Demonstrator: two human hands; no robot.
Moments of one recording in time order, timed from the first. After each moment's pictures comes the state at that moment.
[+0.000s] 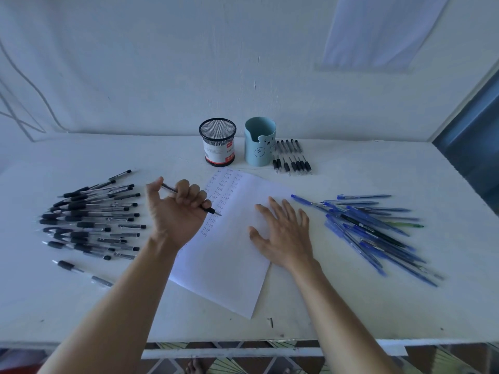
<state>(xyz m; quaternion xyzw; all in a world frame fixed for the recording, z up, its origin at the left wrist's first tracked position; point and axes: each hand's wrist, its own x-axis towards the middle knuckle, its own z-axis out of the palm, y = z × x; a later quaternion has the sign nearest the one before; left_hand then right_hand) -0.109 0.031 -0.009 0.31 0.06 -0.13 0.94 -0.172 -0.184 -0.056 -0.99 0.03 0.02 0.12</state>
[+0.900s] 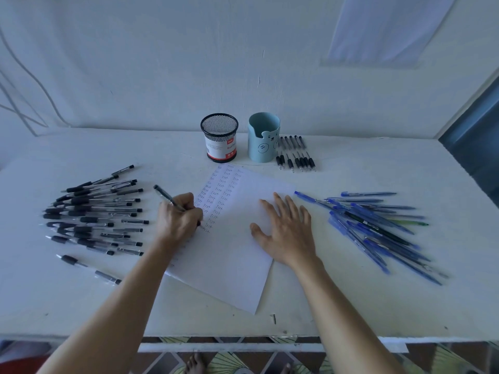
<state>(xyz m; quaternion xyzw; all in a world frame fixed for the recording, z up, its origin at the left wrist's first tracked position) -0.108 0.050 -0.044 0.83 0.02 0.01 0.56 -0.171 -0.181 -0.059 -0.99 0.04 0.00 0.10</state>
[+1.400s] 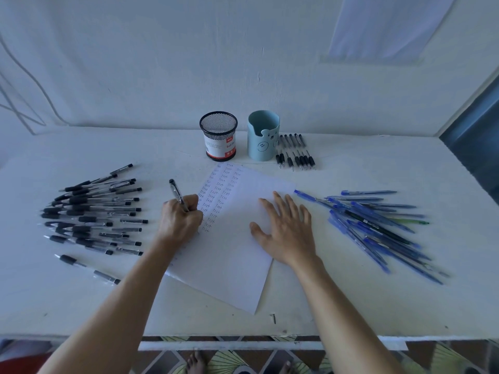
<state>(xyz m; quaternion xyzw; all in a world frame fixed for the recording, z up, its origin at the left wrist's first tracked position) -0.111 0.050 -0.044 0.88 -0.06 0.04 0.47 -0.170 -0.181 -0.060 -0.99 0.04 0.01 0.11</state>
